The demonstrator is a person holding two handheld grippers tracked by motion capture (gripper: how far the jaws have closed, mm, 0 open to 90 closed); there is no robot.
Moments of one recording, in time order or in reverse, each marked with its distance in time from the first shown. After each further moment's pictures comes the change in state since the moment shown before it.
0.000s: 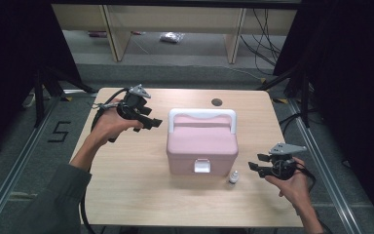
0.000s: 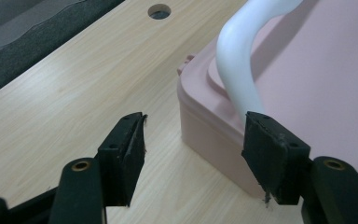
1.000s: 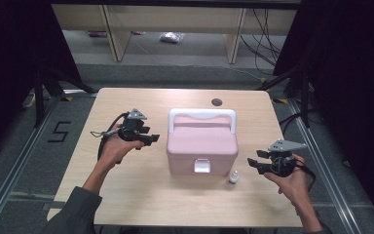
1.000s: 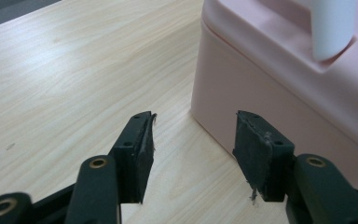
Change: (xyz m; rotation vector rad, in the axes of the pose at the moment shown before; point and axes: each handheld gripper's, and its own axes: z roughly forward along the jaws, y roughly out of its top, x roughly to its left) left arm -0.003 -0.071 0.045 -0.068 0.064 -0.149; right arm 0.005 0.011 -0.003 -0.016 -0.011 0.018
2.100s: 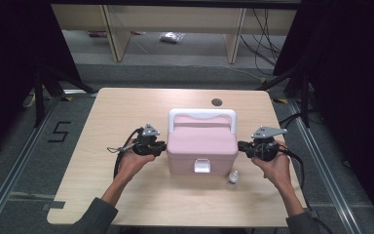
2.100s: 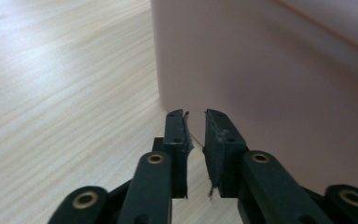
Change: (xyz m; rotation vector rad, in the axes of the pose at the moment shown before) left arm -0.027 -0.039 0.048 -0.025 -0.020 -0.005; right arm 0.002 0.041 0.036 -0.028 0.049 -0.091
